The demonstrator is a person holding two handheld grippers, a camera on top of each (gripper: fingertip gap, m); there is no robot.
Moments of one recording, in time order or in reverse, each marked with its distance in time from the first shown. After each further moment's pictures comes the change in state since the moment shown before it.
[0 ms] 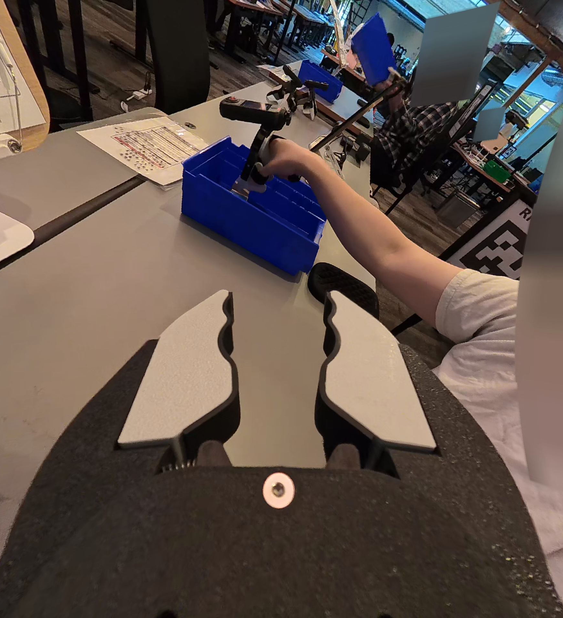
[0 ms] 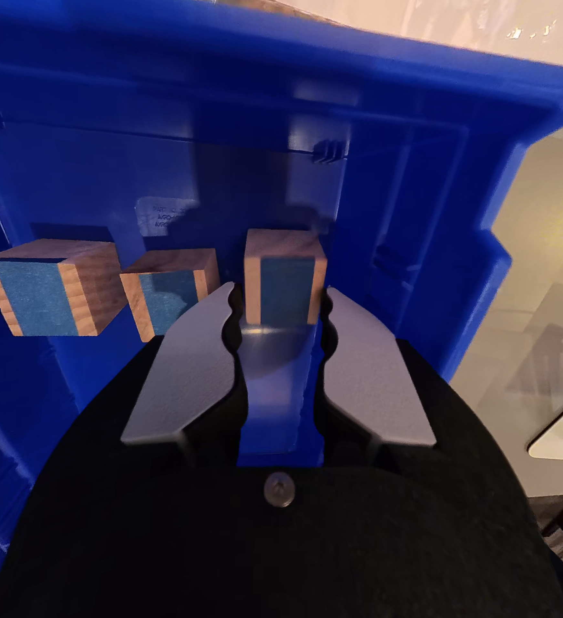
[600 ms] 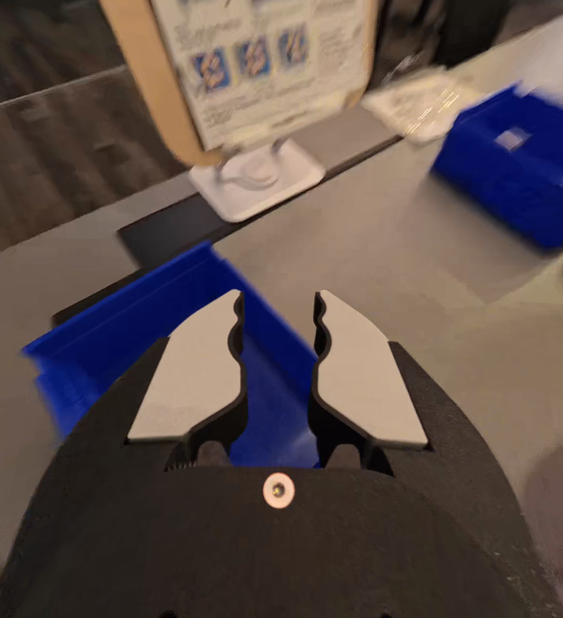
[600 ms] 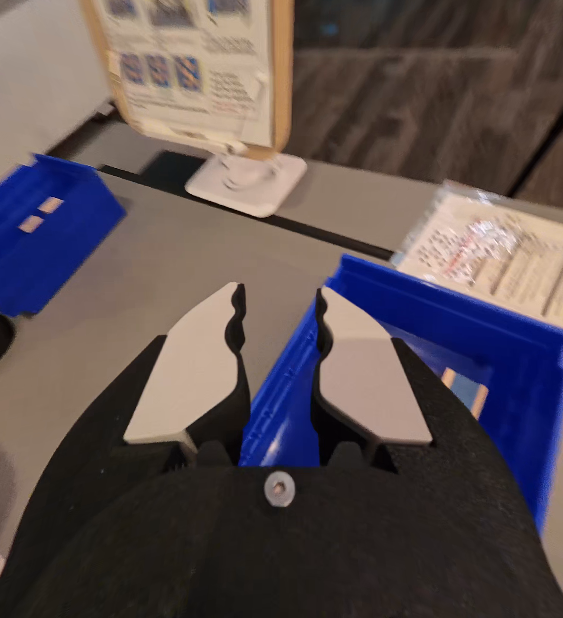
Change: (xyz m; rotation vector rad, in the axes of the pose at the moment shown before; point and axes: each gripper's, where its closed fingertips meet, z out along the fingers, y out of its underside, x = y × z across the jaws) left arm -0.112 0.032 -0.158 -0.085 -0.747 0.082; right arm -0.131 0.011 -0.211 0.934 -0.508 -0.261
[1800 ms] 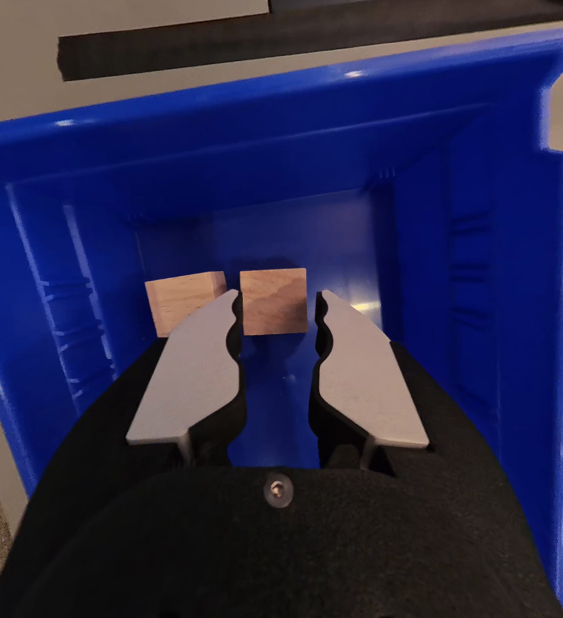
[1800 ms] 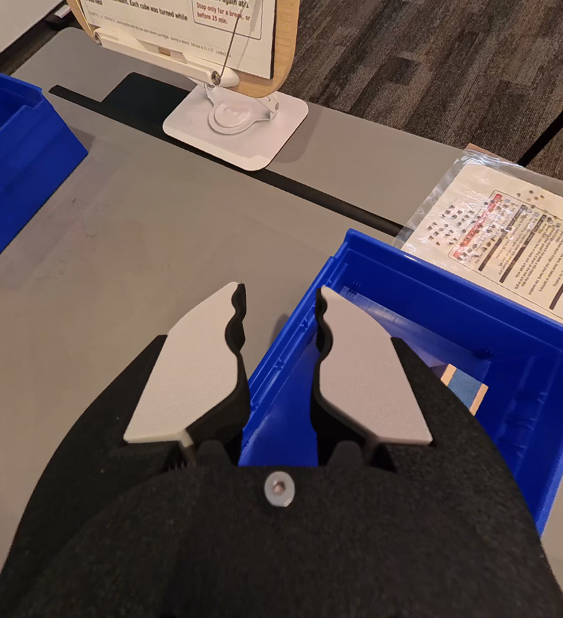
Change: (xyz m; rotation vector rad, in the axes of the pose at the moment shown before) left arm -0.117 0.137 0.106 -0.565 -0.385 -0.411; right arm 0.003 0.025 0.035 -0.163 0.027 -0.071
